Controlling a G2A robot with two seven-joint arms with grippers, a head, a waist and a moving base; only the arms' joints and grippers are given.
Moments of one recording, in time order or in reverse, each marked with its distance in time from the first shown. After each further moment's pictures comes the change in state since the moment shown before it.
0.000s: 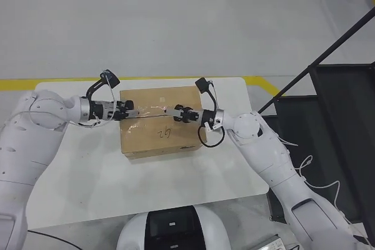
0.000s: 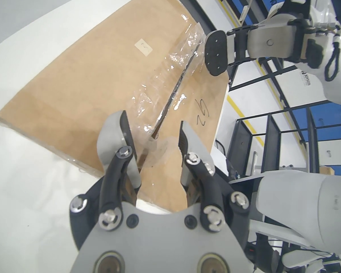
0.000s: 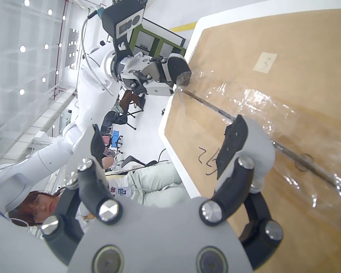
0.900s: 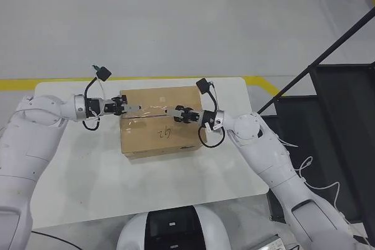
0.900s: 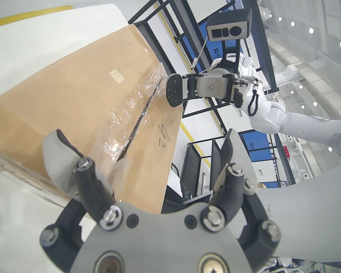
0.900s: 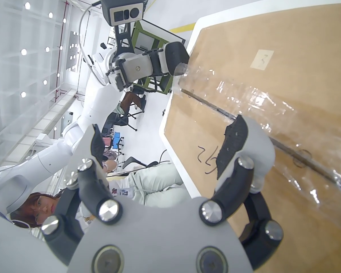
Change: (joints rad) left arm -0.031 -0.040 -0.003 0.159 -0.408 0.029 -0.111; right arm -0.009 -0.001 0.007 0.007 0.004 0.002 -0.004
